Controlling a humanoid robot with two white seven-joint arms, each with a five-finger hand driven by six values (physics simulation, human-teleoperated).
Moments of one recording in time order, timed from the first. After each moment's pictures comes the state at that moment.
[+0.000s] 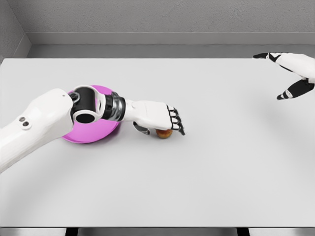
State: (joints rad) left arm -0.96 0.44 -1.16 -1.33 -0.59 -0.61 -0.42; right arm -0.42 -0.91 0.25 -1.72 0.22 0.04 0.61
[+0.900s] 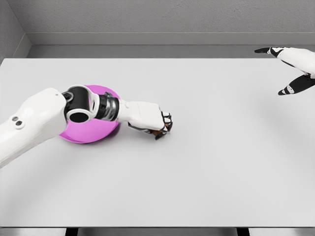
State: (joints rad) left arm -0.96 0.48 -1.16 -1.33 -0.53 -0.61 -0.45; right arm -0.44 -0.91 0.25 -1.72 0.22 0.04 0.61
